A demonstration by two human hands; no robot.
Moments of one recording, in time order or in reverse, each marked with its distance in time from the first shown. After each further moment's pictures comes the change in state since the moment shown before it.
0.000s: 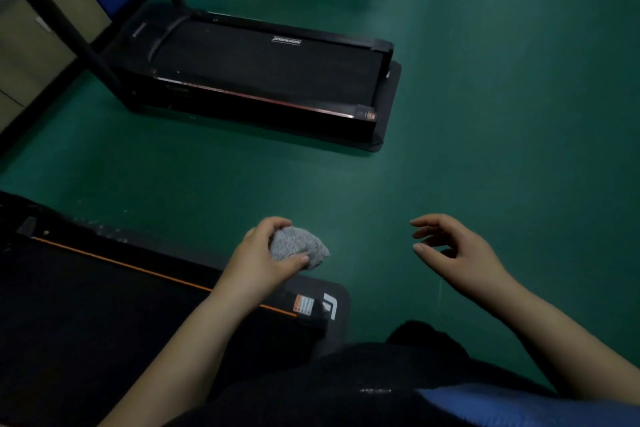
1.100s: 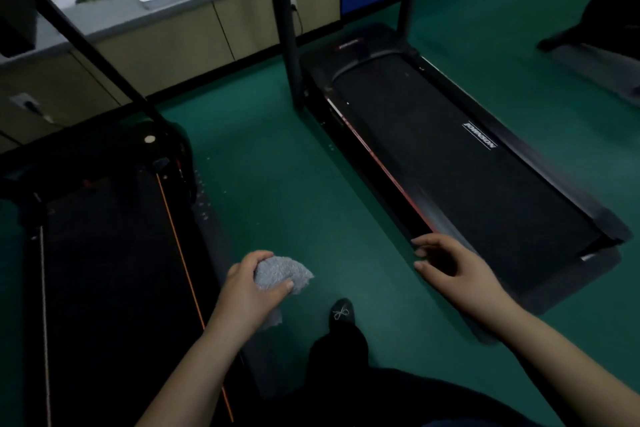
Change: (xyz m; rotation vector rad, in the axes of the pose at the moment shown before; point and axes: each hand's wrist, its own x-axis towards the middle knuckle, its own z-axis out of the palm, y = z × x) left_hand 0.354 -0.010 -0.133 -0.284 0.597 -0.702; right_hand 0.600 -0.192 0.094 -0.192 -0.675 -0.342
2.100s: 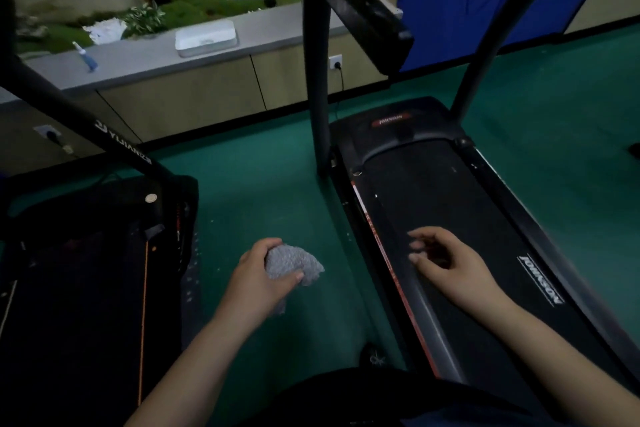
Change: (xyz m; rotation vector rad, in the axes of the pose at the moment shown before) left_hand 0.411 0.231 -0.042 -0.092 0.167 -0.011; right_hand 0.499 -0.125 -0.097 0.044 -0.149 -0.197
